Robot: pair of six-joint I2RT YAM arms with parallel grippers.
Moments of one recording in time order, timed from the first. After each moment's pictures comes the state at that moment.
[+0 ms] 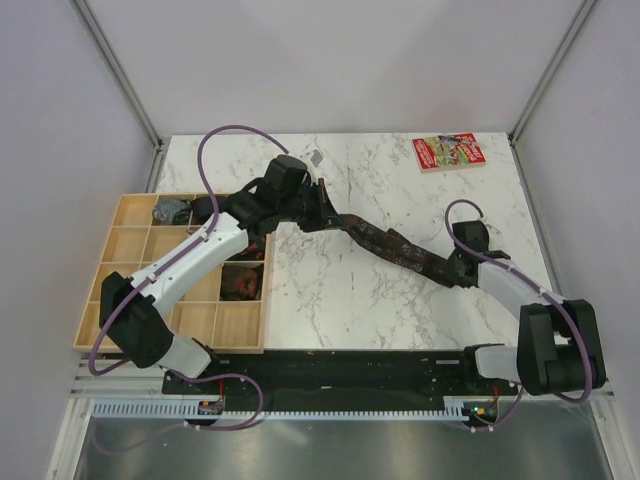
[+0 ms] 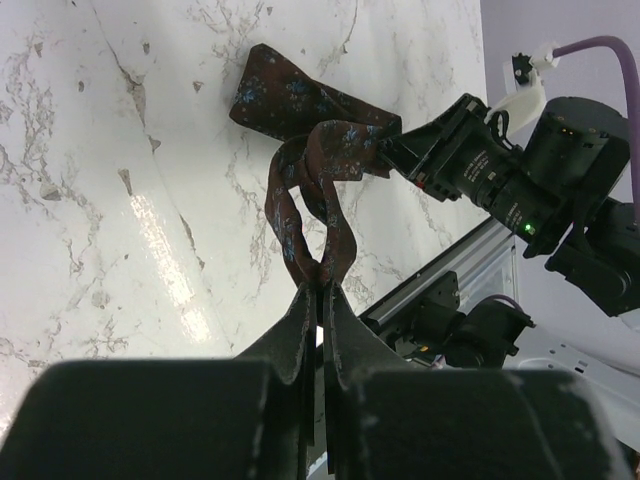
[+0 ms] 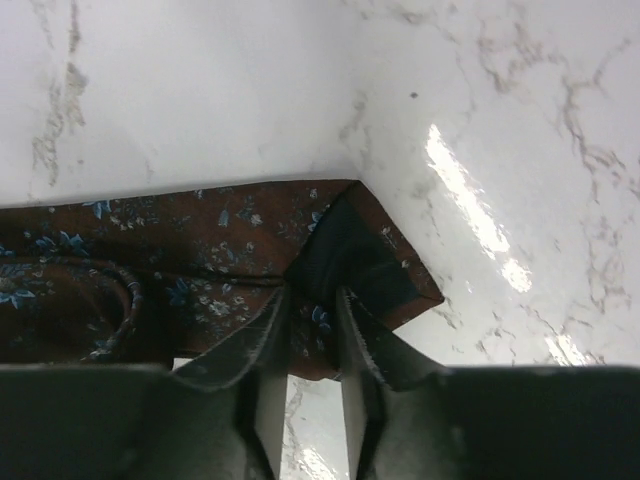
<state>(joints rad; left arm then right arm) -0.68 1.48 1.35 -0.50 0.24 -0.74 0.08 1.28 0.57 -0.37 0.24 0.72</state>
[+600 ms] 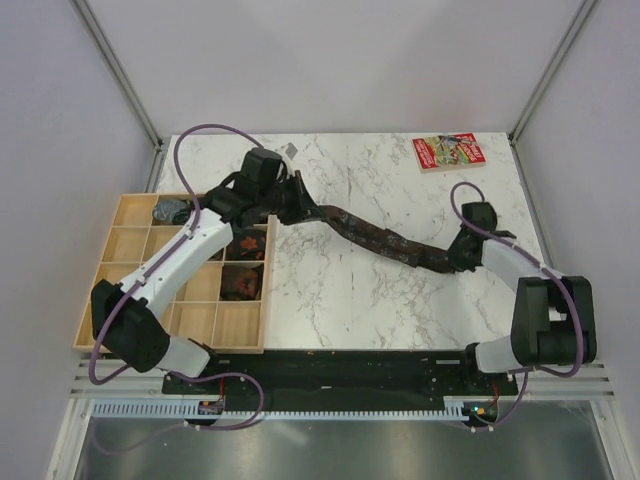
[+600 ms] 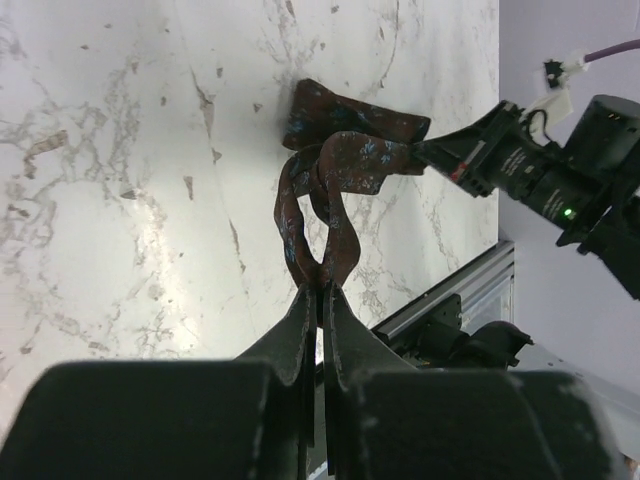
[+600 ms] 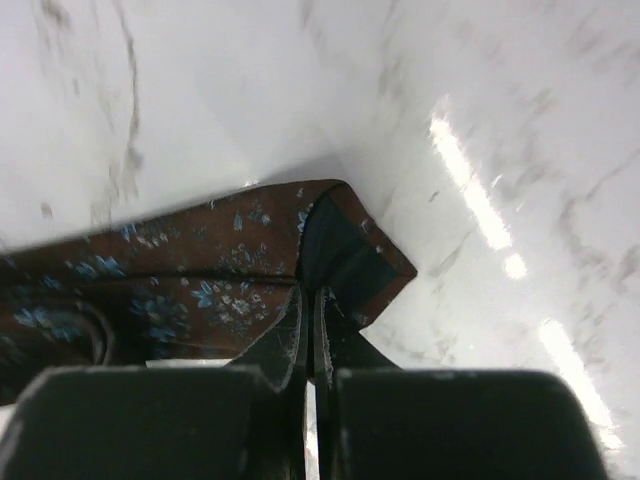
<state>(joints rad) -0.55 1.45 1.33 -0.53 0.29 -0.72 0.04 1.42 0.71 -0.37 0.16 0.61</state>
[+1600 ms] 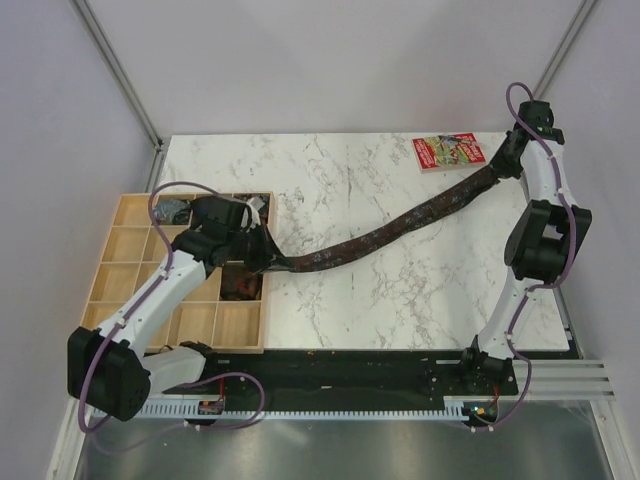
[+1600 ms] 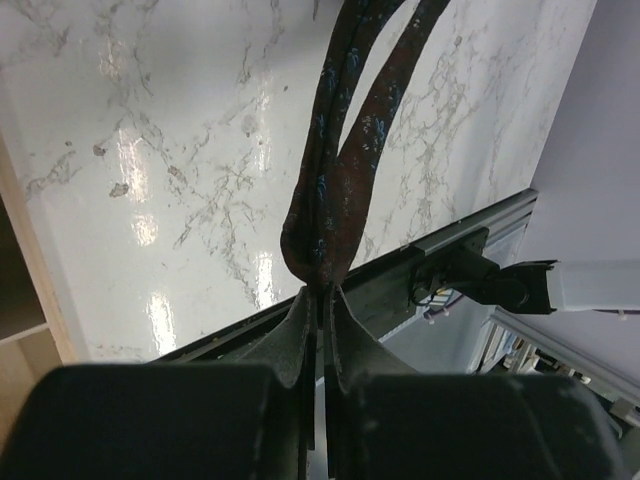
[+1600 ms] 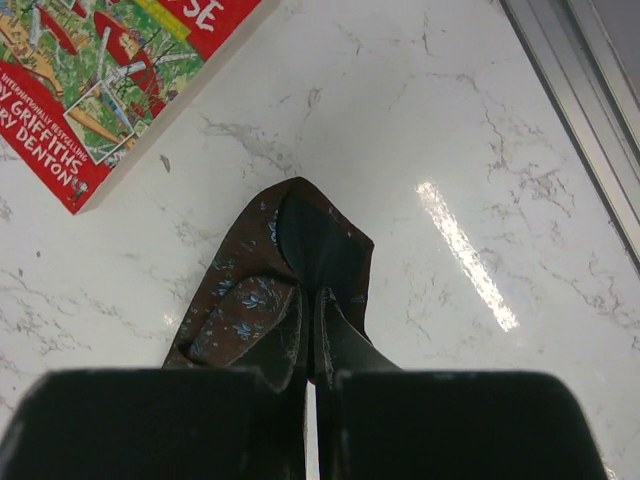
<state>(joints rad) -0.38 1.18 0.92 -0.65 0.45 -0.73 -0.25 2.06 1.92 -0.81 0.06 0.39</state>
